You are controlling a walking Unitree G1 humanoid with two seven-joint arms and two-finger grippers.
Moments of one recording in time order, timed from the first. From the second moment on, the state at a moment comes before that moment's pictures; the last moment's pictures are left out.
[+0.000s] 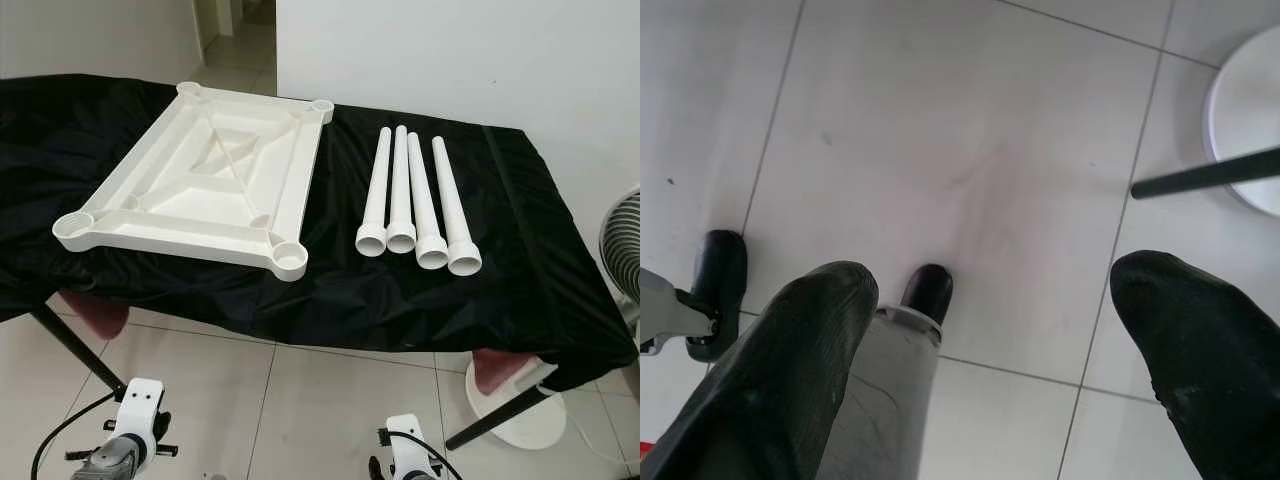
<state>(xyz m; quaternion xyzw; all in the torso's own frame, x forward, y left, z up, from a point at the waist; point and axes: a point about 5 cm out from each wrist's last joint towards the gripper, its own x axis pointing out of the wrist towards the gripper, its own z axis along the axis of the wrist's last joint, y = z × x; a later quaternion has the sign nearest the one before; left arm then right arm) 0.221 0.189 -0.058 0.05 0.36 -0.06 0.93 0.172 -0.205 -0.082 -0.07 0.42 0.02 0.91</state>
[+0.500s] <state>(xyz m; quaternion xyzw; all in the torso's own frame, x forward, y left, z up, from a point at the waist) 0.223 0.183 -0.057 0.05 0.35 -0.07 0.93 0.172 -0.207 -0.082 -0.05 0.41 0.01 0.91</state>
